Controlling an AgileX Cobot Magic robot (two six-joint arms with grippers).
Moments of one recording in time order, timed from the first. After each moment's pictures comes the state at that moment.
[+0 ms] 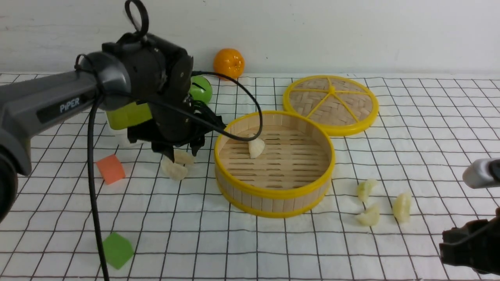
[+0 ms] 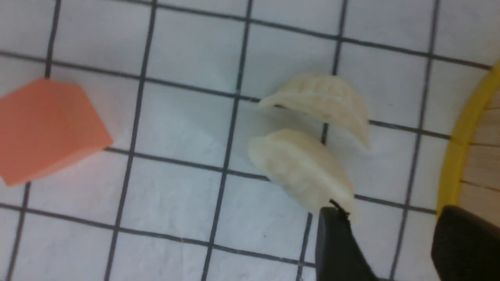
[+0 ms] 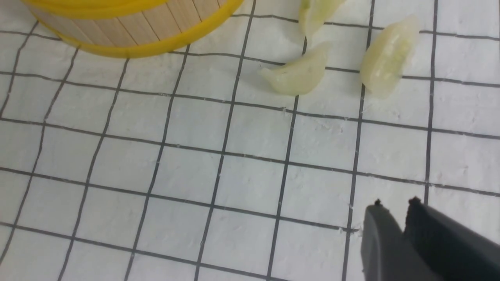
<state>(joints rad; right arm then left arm) 0.28 0.98 -0.54 0.07 0.45 0.17 -0.37 2.06 -1.67 0.20 0.87 -0.73</state>
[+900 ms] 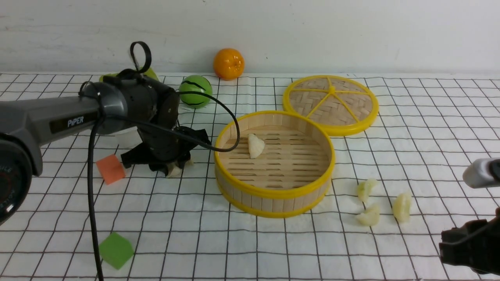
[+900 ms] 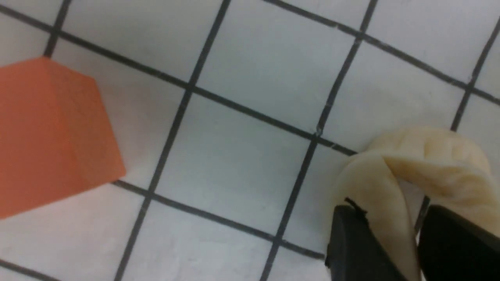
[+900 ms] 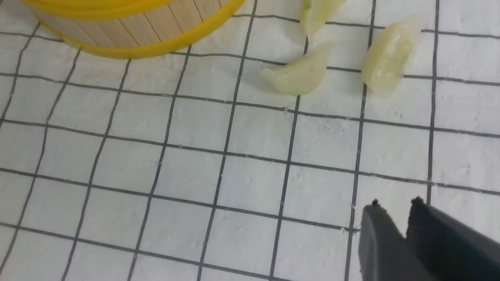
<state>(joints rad) 0.28 0.98 -0.54 0.08 0.45 0.17 -0.32 2.12 -1.59 0.25 0.69 -0.85</state>
